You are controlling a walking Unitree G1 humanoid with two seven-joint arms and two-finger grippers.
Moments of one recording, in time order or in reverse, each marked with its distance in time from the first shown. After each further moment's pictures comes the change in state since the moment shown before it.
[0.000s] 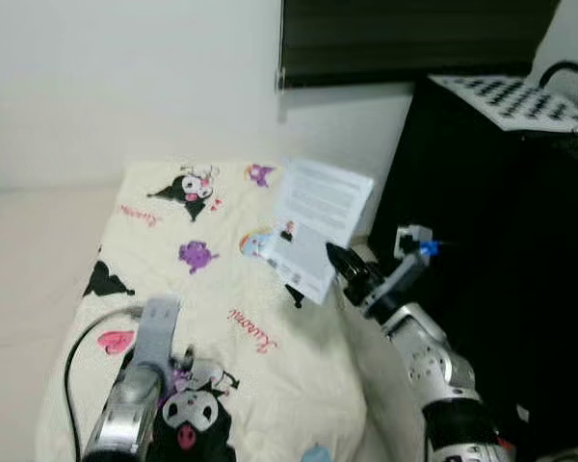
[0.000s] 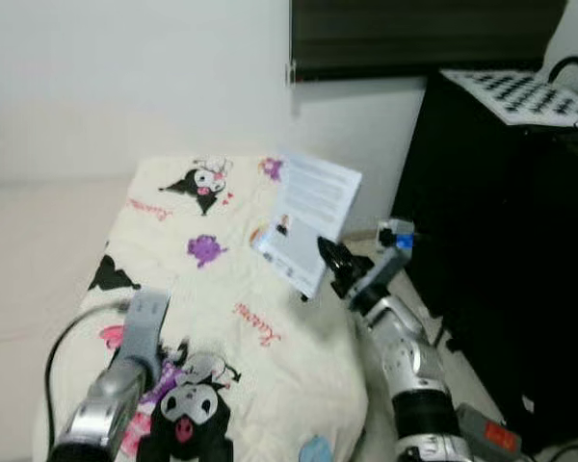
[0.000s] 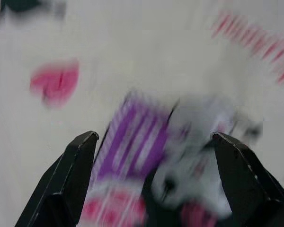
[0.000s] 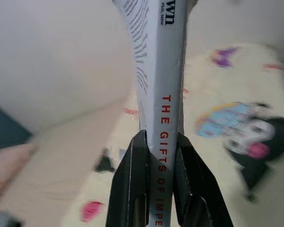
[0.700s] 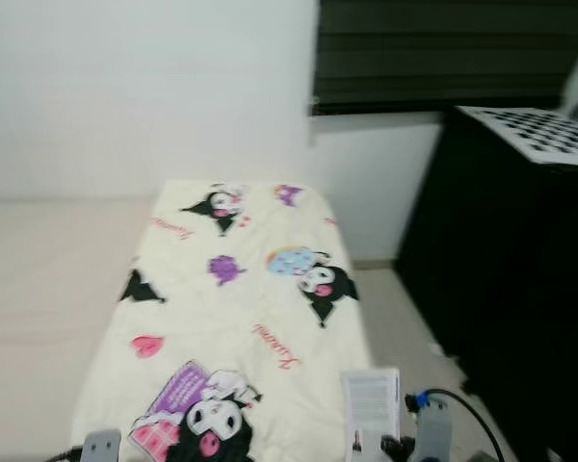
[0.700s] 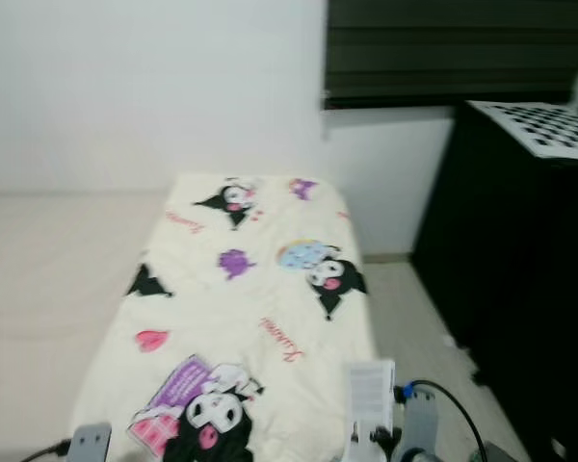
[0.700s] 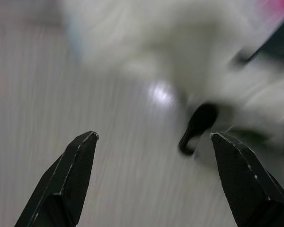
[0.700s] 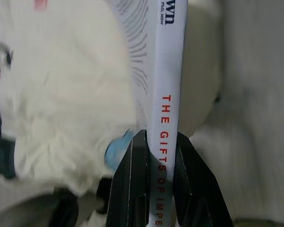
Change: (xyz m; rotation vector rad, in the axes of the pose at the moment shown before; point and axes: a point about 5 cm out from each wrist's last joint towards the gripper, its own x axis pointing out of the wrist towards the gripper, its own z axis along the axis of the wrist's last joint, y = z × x) left arm -0.045 0.027 -0.151 -0.123 0.516 0.145; right arm -0.161 -0.079 -0.154 -0.031 0.699 -0.603
